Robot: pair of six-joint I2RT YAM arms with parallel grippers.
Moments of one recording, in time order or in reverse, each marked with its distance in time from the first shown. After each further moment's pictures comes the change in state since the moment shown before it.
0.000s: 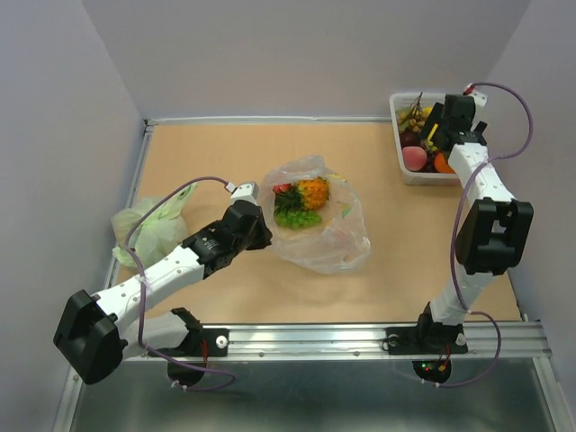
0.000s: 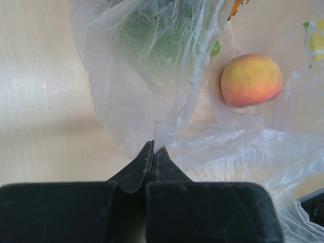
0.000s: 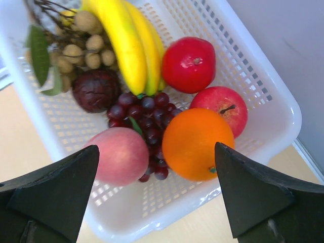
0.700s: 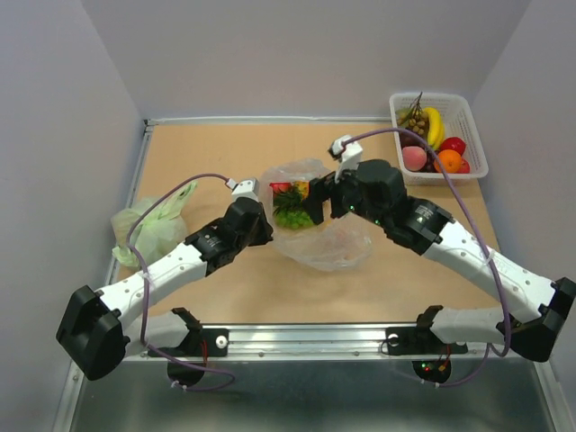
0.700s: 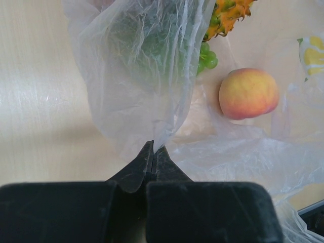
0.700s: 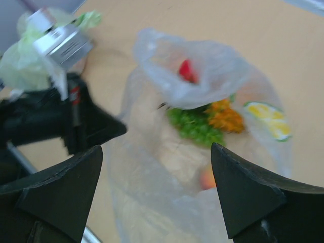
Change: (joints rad) left arm 0.000 0.021 0.013 0.037 -0.033 0.008; right arm 0.878 -0.636 -0.333 -0.043 -0.328 -0.101
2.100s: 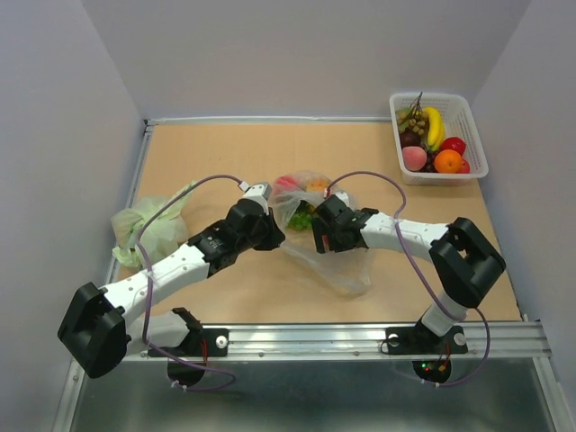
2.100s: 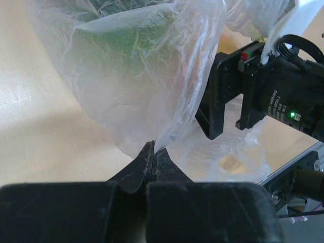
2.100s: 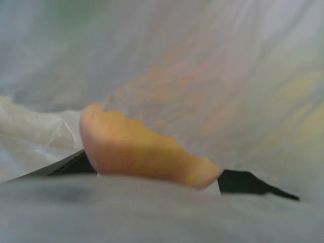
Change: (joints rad) left arm -0.003 0.022 -0.015 0.077 0.199 0.042; right arm -0.027 0.446 -0.281 -0.068 0.222 0.291
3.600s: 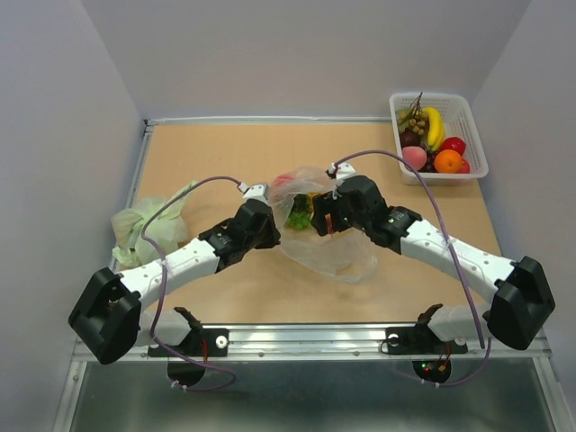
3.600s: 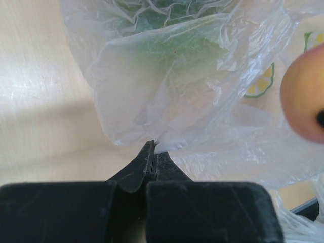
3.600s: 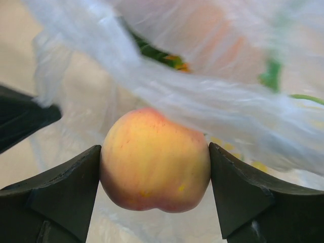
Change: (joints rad) left arm -0.006 0.101 -0.017 0.027 -0.126 -0.036; right arm -0.020 -0.328 -0.002 0.185 -0.153 -0.230
